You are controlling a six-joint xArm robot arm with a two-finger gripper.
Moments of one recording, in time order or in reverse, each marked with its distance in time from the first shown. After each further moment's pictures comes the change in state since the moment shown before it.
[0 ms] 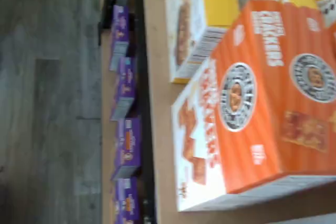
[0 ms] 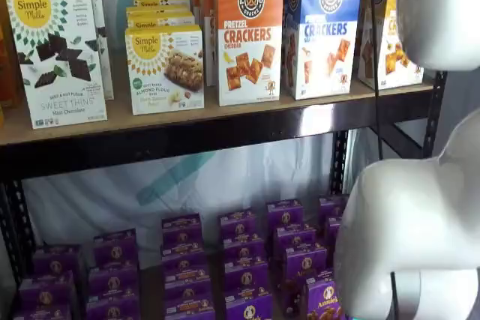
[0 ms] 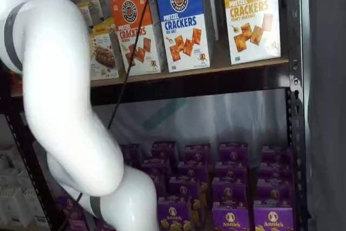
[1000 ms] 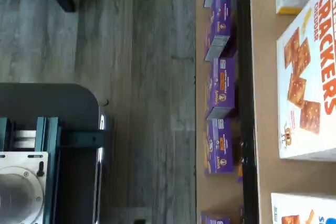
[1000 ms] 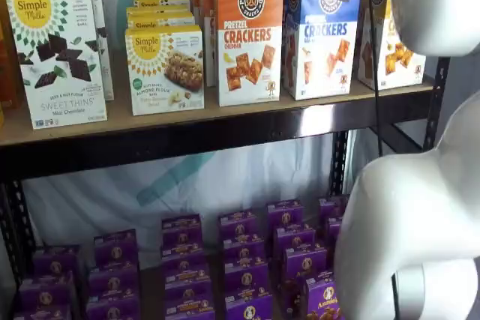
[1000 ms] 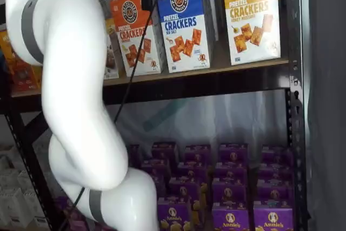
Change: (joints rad) arm 0.103 0.093 -0.094 -0.232 0.244 -0.005
